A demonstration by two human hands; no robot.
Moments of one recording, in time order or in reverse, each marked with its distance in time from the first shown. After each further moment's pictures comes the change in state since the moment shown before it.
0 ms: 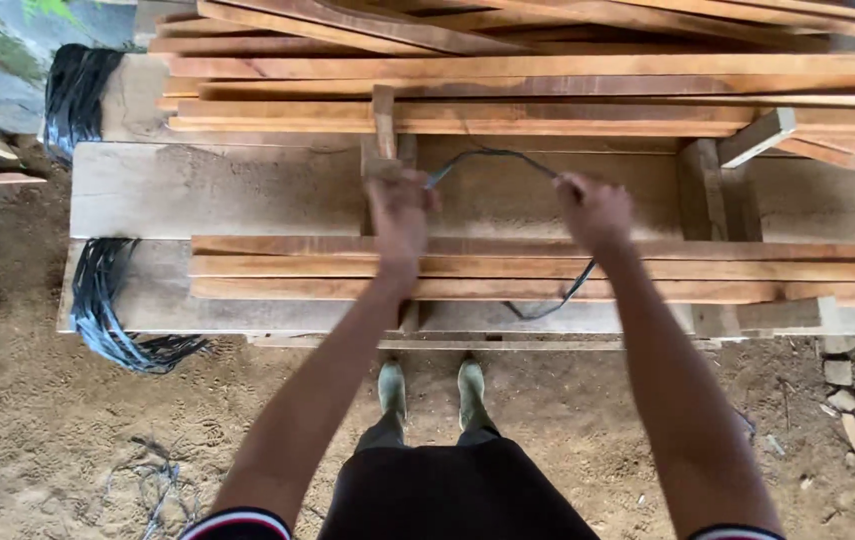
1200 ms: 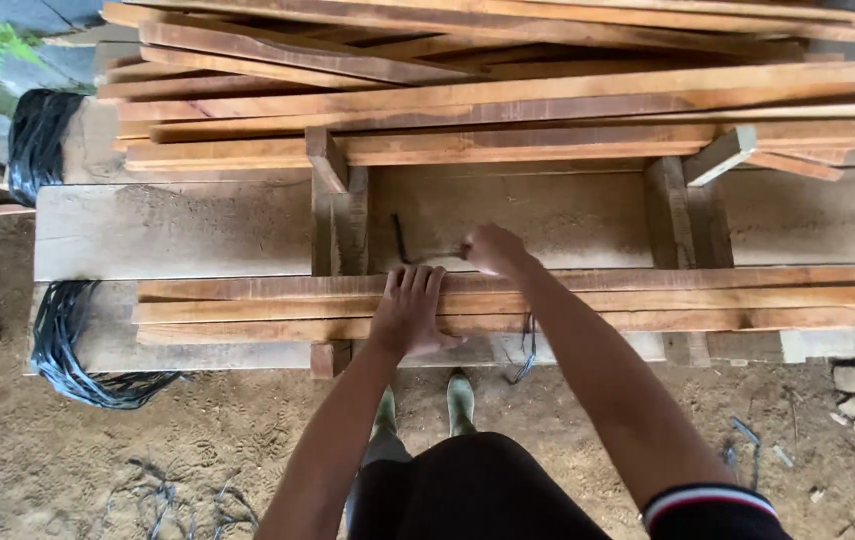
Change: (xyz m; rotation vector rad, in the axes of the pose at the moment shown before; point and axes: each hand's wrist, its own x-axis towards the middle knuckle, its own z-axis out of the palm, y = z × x) left_hand -0.049 -0.067 0.005 1.959 -0.905 0.619; right_hand 0.025 -0.019 0.064 0.091 -0.806 0.024
